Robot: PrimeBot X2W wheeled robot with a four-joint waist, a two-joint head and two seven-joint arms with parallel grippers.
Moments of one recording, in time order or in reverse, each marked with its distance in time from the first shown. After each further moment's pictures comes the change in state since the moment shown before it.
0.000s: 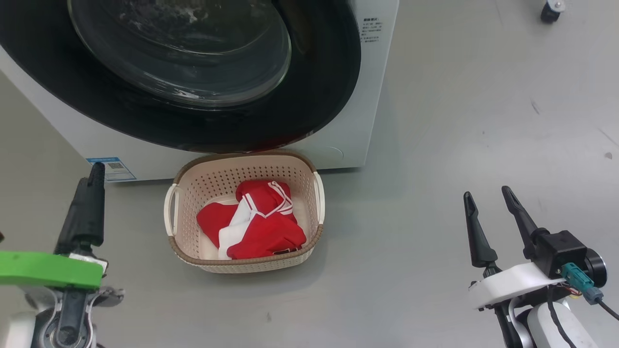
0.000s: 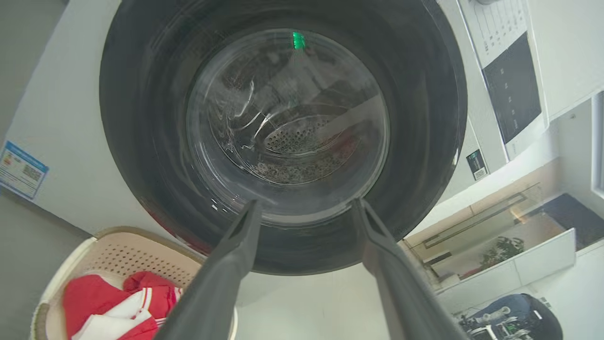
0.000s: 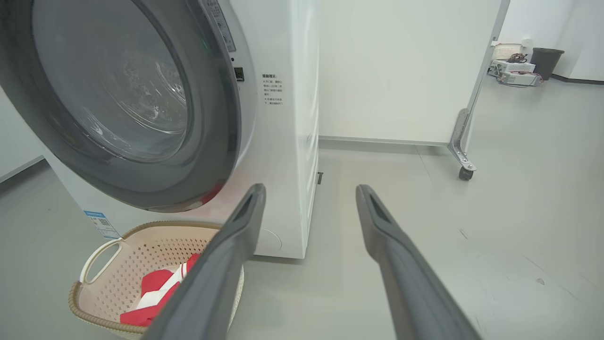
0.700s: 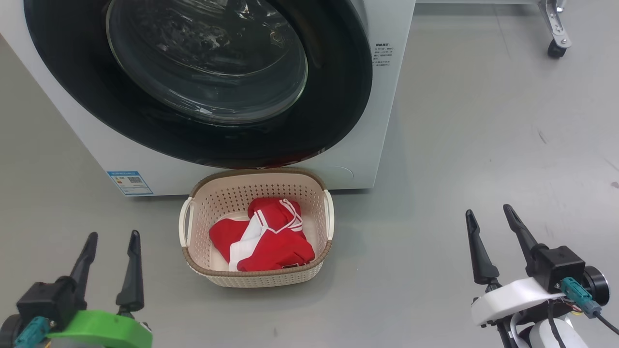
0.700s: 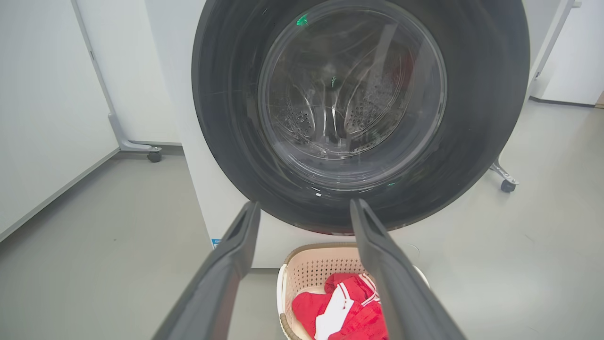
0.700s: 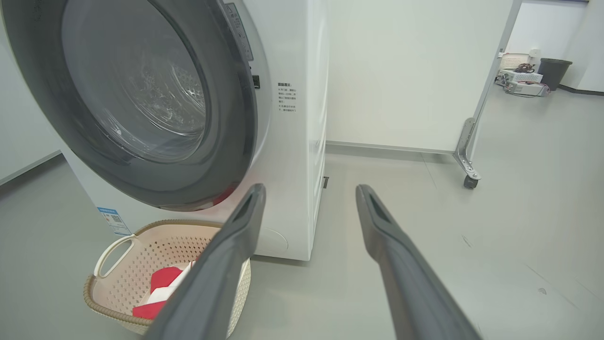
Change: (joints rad) left arm 0.174 0.139 -0.191 -0.019 0.724 0.192 -0.198; right arm 0.056 -0.008 0.001 -0.018 -0.005 -0.011 0.020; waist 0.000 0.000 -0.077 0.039
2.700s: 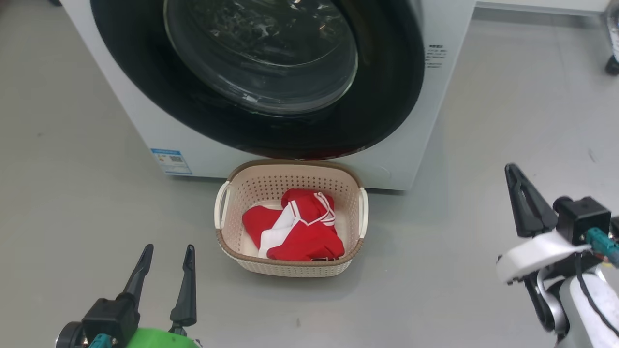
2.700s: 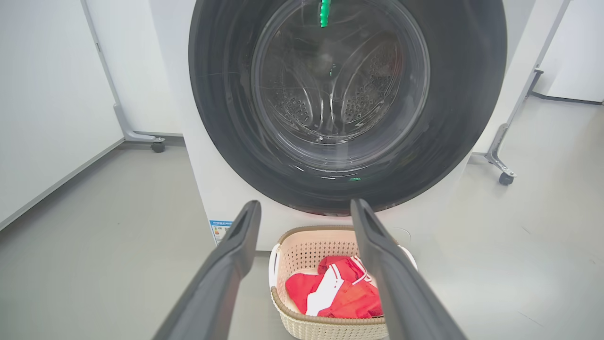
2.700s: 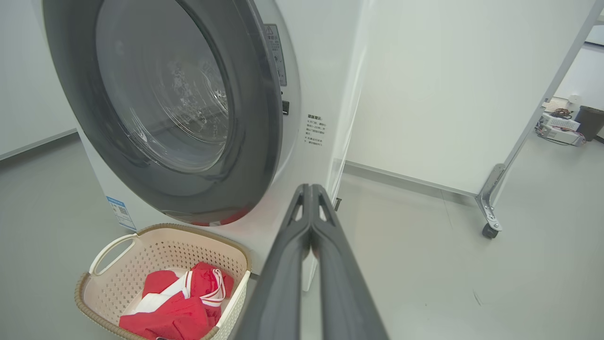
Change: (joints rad) left arm 0.055 -0.149 -0.058 -0.026 0.174 0.046 -0.010; right arm -0.102 -0.103 -0.017 -0.030 -0.017 0.017 0.108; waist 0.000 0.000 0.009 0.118
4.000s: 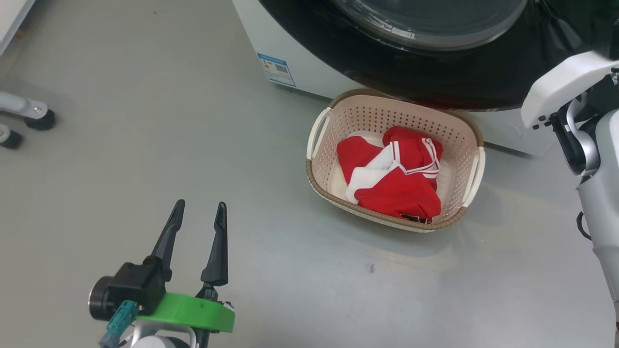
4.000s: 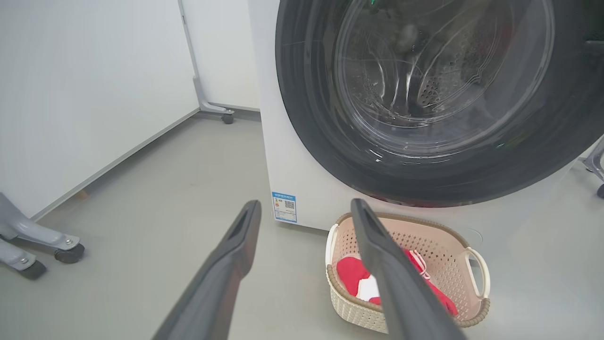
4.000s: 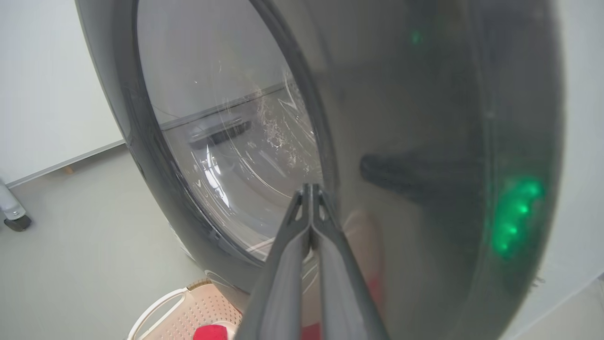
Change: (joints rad) left arm -0.151 -0.081 -0.067 0.033 -0.003 -0.006 -0.046; right arm -0.615 -0.034 0.025 0.288 -0.012 0.096 0.184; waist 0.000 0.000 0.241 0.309
